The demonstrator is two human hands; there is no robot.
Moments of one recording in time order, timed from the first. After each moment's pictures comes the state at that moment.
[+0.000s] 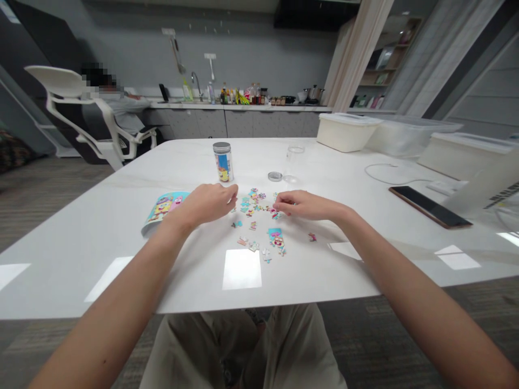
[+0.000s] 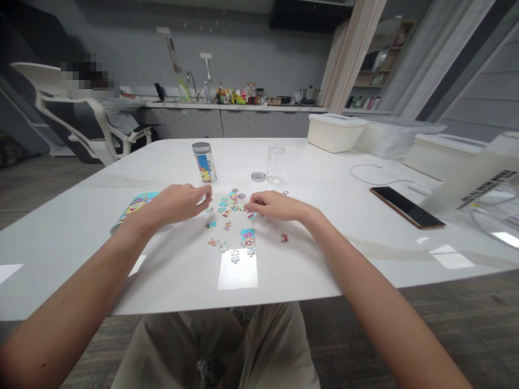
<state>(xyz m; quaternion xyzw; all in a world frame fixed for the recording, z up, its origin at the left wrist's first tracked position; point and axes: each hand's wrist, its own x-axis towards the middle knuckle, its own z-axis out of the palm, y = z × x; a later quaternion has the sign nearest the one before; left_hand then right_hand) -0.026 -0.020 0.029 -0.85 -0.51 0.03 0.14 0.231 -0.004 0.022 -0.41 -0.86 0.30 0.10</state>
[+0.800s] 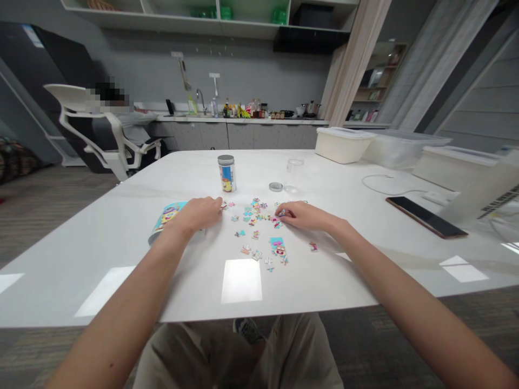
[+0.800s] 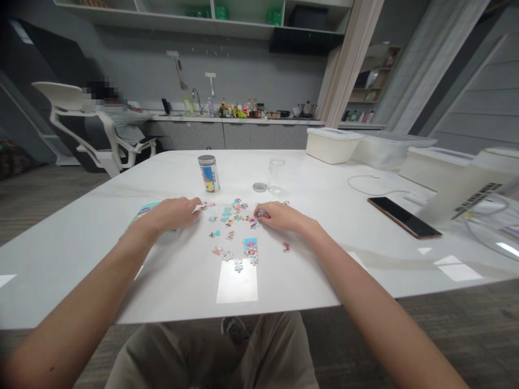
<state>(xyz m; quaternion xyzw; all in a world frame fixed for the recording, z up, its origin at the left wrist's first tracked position) -0.049 -0.007 0.023 -0.76 -0.62 0.15 0.08 0.239 0.015 -0.005 -0.42 -0.89 0.15 0.09</state>
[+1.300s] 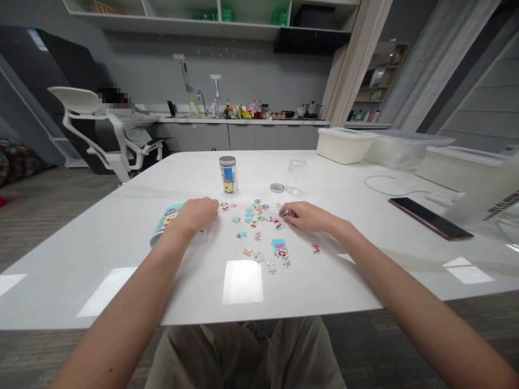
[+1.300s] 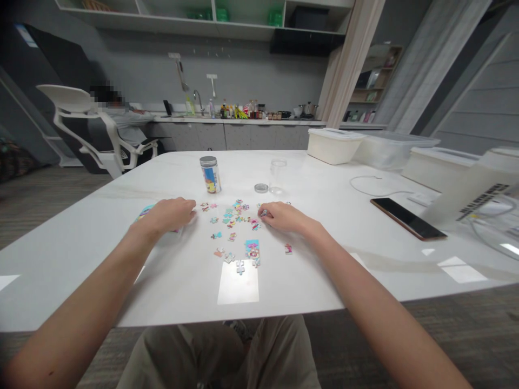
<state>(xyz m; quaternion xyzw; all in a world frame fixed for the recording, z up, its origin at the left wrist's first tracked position) -0.053 -0.010 0.027 -0.74 -0.64 0.16 0.09 0.242 0.017 -0.007 -0.45 -0.88 0.13 0.08</state>
